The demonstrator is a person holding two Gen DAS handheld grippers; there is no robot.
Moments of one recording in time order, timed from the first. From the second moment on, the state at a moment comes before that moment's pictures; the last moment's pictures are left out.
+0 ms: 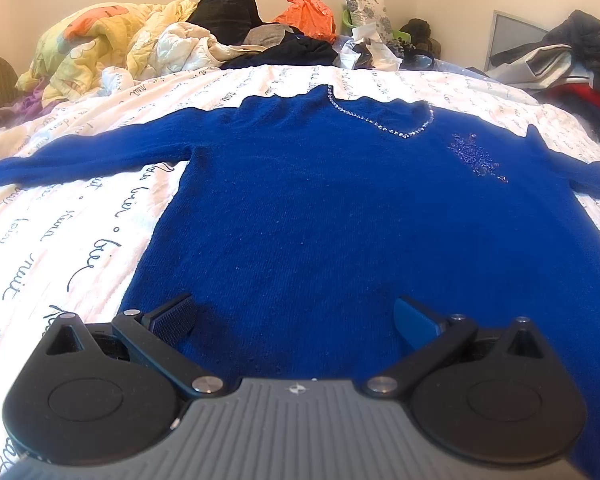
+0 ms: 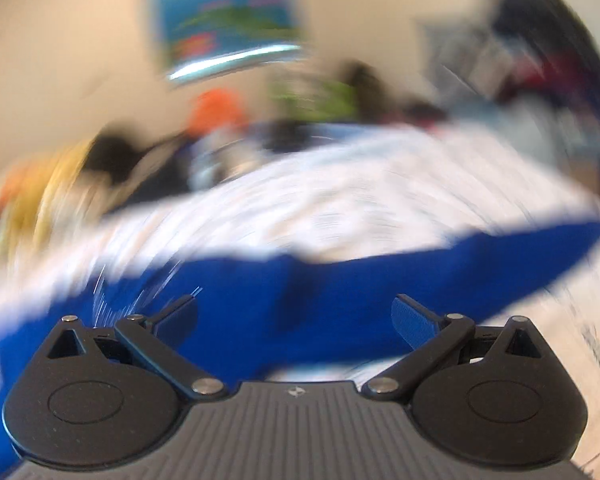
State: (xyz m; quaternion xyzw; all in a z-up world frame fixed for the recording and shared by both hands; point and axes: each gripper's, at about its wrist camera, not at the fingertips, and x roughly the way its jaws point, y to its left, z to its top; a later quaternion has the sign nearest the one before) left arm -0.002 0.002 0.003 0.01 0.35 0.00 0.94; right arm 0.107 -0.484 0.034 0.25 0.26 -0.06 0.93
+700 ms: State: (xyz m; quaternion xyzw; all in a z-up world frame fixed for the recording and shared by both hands) left arm -0.002 0.003 0.003 0.01 0.35 0.00 0.94; right arm 0.118 -0.677 -0.032 0.45 0.19 -0.22 0.84
